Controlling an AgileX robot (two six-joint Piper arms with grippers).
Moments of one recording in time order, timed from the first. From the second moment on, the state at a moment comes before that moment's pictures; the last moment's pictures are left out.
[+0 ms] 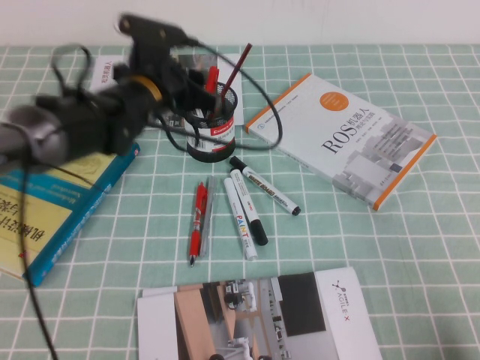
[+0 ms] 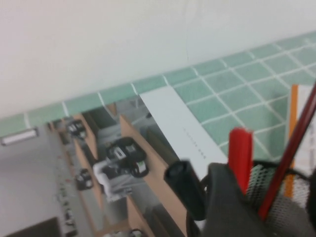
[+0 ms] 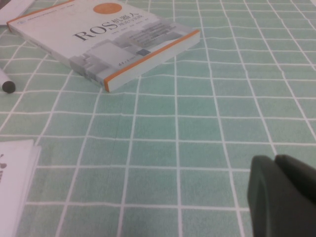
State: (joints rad) right arm 0.05 -0.01 0.03 0.02 0.35 -0.01; left arm -0.42 1.92 -1.34 0.08 -0.19 0.01
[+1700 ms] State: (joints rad) right arm 0.05 -0.01 0.03 0.02 0.35 -0.01; left arm -0.22 0.16 -0.09 0.02 0.00 -0.03
